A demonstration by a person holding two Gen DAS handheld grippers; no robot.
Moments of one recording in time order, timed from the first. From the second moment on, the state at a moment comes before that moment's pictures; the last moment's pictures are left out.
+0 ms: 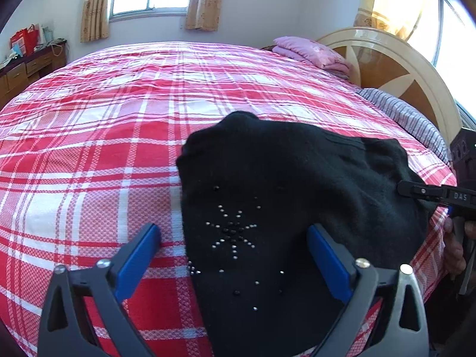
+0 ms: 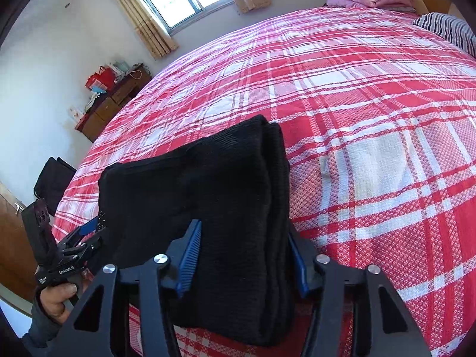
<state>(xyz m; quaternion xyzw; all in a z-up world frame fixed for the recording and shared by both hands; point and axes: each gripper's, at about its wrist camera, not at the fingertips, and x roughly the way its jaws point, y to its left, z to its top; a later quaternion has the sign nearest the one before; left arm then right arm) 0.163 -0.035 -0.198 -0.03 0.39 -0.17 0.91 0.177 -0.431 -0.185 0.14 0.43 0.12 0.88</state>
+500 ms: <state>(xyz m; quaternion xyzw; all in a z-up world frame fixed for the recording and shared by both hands) 0.166 -0.031 -0.196 -0.06 0.39 -0.20 0.90 0.179 -0.430 -0.187 0.14 0.44 0.14 0.88</state>
